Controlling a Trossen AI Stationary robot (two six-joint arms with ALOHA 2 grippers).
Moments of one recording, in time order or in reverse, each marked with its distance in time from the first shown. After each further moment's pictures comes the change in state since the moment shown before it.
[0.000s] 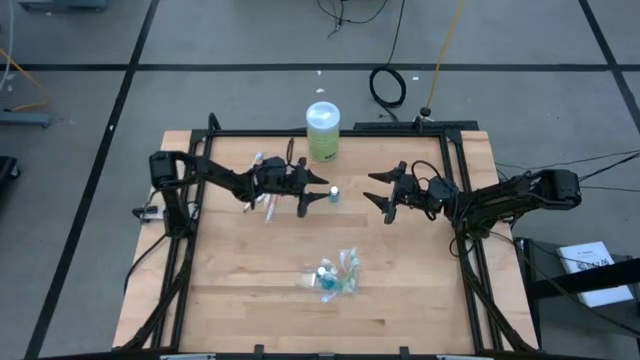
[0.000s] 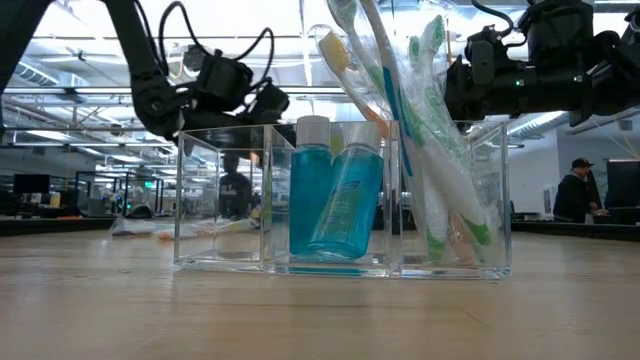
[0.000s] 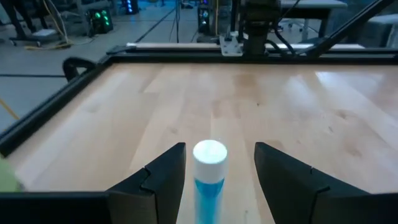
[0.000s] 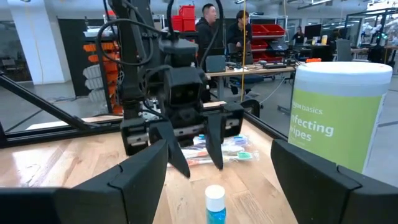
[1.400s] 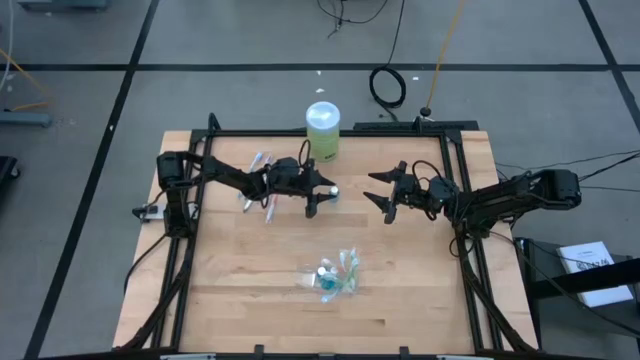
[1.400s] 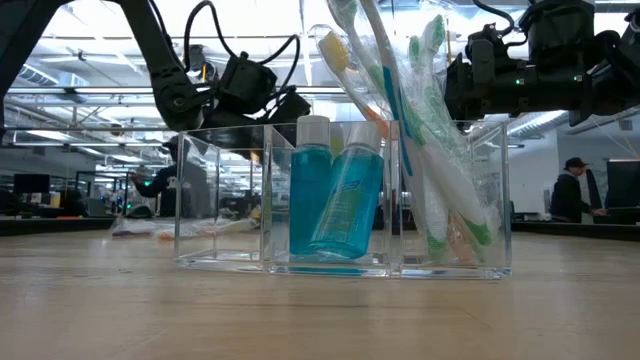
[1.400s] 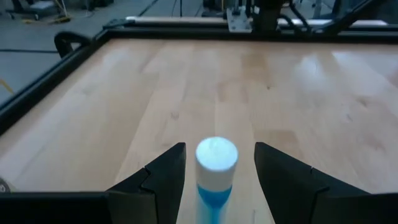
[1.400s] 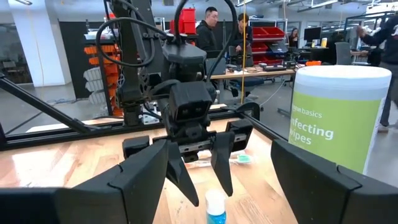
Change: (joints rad) left arm -0.029 0.049 0.119 -0.170 -0.054 0.006; right arm 0.000 0.000 0.000 0.012 -0.001 -0.002
